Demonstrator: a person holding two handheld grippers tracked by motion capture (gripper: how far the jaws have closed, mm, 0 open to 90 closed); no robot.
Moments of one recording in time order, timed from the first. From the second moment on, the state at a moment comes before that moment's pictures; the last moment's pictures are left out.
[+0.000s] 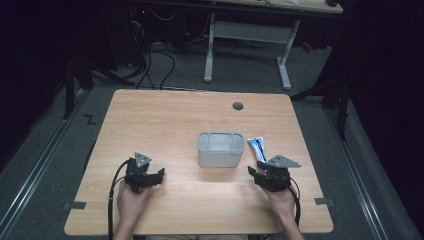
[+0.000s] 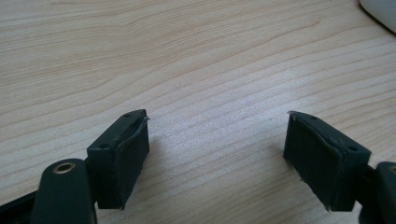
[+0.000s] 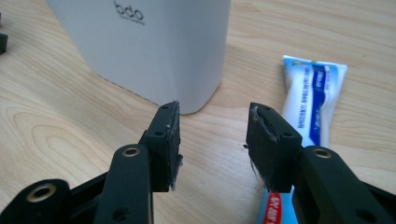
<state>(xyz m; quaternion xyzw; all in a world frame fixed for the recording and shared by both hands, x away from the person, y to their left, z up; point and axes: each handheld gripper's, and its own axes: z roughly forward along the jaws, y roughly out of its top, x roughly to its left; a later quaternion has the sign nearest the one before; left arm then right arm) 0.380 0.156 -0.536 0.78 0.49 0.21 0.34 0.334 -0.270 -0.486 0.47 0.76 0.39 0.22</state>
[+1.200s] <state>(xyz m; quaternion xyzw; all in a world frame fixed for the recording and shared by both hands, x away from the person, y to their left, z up) 0.380 0.156 -0.537 0.78 0.49 0.21 0.34 0.376 -0.290 -0.464 0.50 0.76 0.34 0.23</state>
